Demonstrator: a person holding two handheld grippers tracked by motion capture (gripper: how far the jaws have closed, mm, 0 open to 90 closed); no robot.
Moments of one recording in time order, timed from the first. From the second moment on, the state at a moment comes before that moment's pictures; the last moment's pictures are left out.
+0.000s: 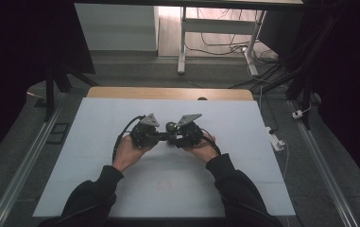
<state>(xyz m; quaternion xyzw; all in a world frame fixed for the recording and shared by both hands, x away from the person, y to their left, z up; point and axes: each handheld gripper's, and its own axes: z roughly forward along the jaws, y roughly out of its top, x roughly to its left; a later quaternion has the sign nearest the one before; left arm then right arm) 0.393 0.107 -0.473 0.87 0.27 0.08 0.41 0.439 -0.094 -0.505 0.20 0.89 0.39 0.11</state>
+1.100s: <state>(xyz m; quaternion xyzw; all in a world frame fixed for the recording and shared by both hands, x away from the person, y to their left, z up) 0.394 0.101 -0.460 0.85 0.28 0.09 0.42 0.439 -0.094 -0.504 0.20 0.89 0.39 0.11</state>
